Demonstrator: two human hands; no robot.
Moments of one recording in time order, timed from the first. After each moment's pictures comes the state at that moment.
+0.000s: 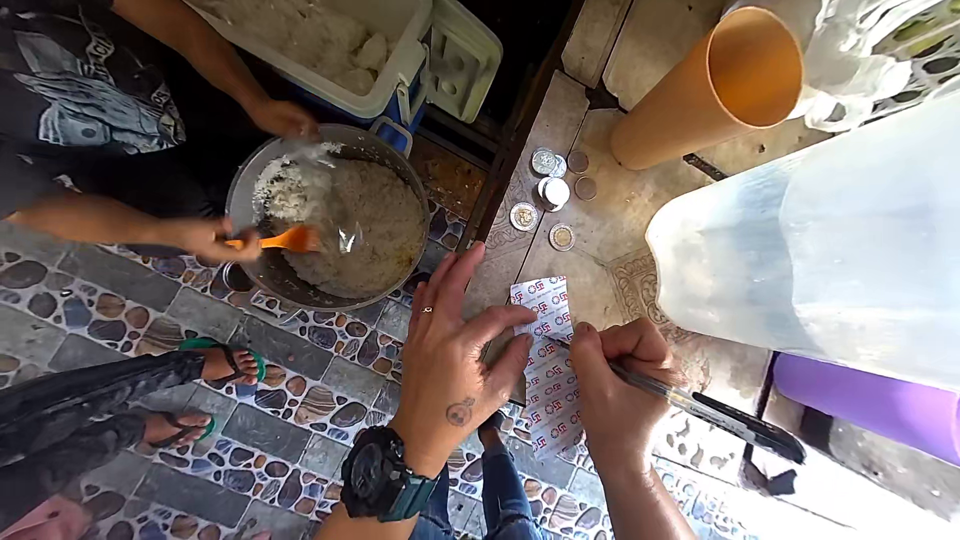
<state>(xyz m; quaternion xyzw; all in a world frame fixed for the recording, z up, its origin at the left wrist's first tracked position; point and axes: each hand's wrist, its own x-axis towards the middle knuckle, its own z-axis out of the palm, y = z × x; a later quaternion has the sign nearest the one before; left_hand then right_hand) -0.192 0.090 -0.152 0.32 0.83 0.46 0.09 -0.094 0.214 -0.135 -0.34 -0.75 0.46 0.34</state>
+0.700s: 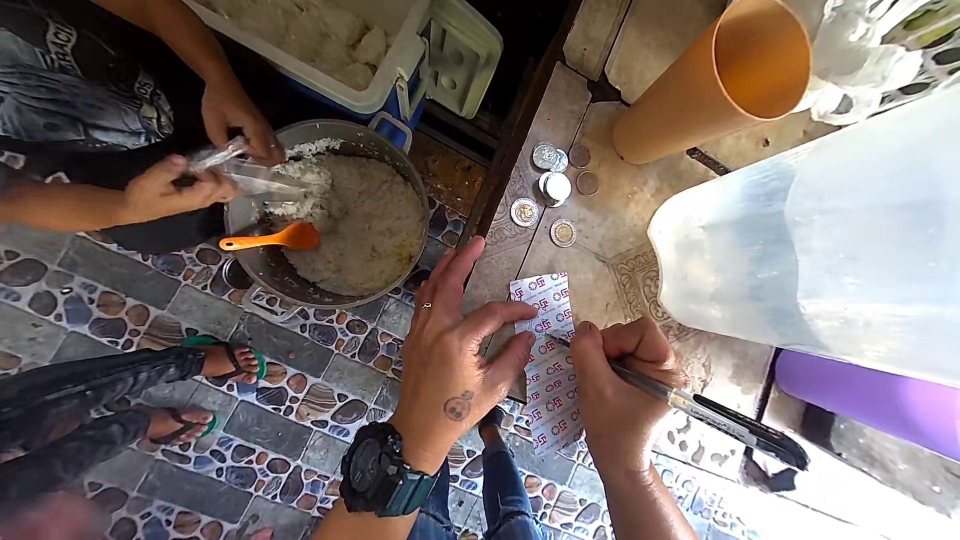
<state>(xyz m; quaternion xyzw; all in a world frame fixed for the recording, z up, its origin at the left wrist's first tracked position) -0.193 0.090 -0.151 0.30 0.82 0.47 0.11 -0.093 0.213 -0.135 -0.33 -0.76 0.43 0.35</state>
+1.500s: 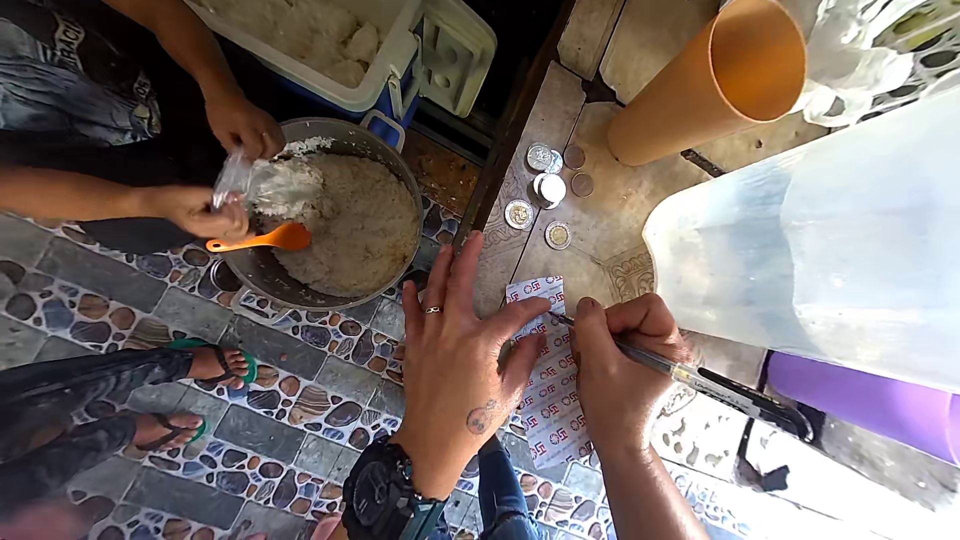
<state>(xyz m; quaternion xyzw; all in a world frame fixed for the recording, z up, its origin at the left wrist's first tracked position) -0.190 0.102 -0.138 0.33 0.87 0.35 0.10 -0.110 0.226 -0.130 -0.35 -0.75 0.45 0.34</state>
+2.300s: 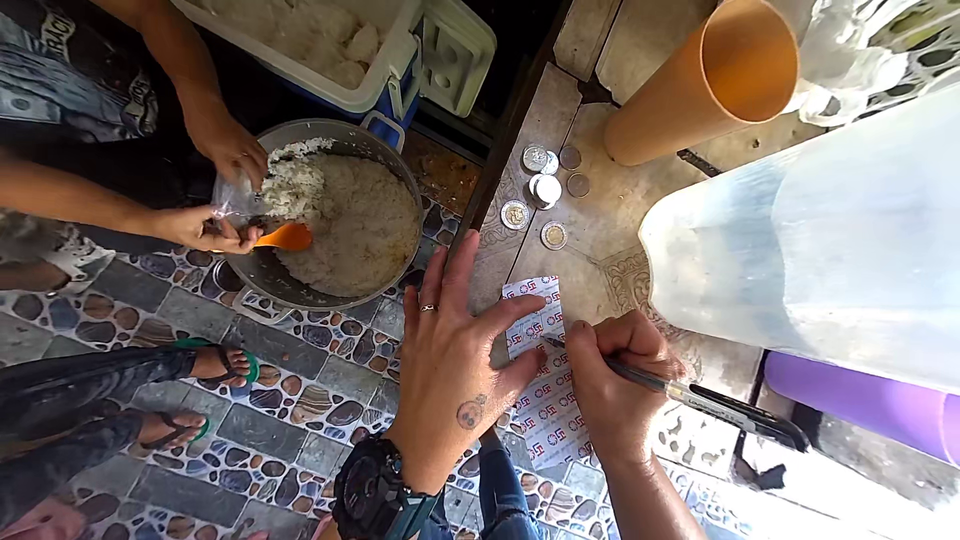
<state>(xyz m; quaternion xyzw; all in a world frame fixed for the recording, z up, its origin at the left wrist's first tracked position) -0.193 0.100 -0.136 0.32 0.87 0.35 0.14 -0.095 0.227 -0.133 -0.30 -0.77 0.46 0.33</state>
